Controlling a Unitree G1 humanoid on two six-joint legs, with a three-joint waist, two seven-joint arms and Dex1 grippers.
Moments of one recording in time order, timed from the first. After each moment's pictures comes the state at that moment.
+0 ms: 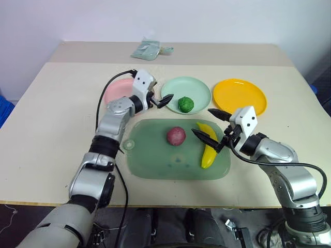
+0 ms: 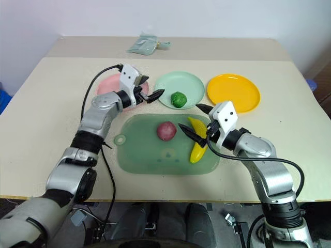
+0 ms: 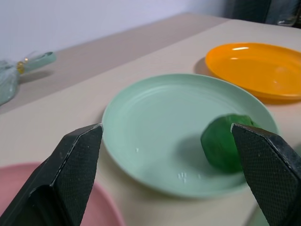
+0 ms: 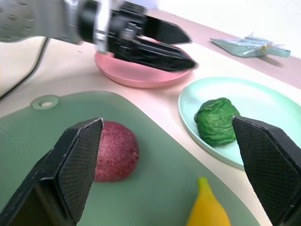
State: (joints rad) left arm -0.82 0.26 -0.04 0.46 -0.16 0.21 -0.66; right arm -0.18 -0.58 -0.06 -0.42 0.42 0.43 0.66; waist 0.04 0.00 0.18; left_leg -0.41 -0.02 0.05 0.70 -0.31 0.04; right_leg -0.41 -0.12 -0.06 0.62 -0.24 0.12
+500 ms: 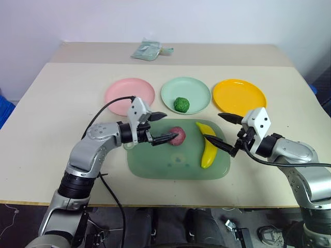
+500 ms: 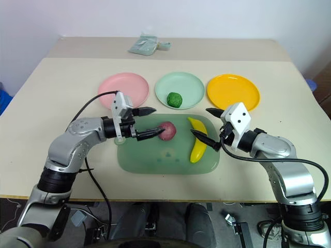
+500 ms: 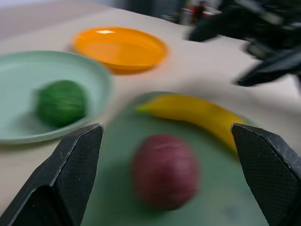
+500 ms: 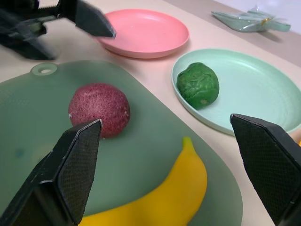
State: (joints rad) left arm -0.48 0.45 -0.15 -0.21 -0.42 0.60 -0.91; right arm -0.15 -0.69 -0.13 -0.41 0.45 0.46 0.76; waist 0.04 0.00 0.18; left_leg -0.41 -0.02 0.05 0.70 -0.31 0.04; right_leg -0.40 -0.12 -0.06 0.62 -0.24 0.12
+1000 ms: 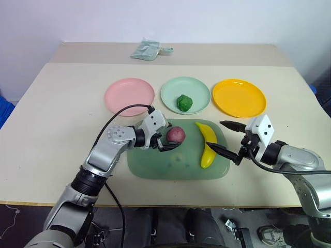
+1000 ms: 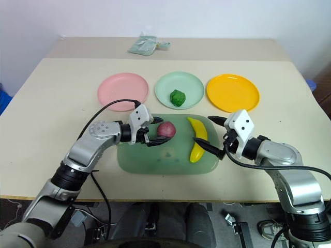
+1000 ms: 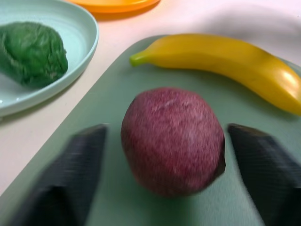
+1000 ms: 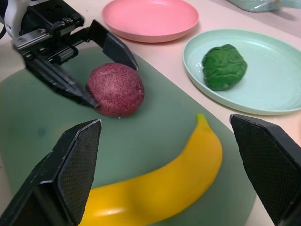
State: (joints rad) left arm -0.53 0.41 -0.31 -0.06 -0.20 0.49 -0.84; right arm -0.06 -0.71 -0.17 -0.45 0.49 0.48 0.80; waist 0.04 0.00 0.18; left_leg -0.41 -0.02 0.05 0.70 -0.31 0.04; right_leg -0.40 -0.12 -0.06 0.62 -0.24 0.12
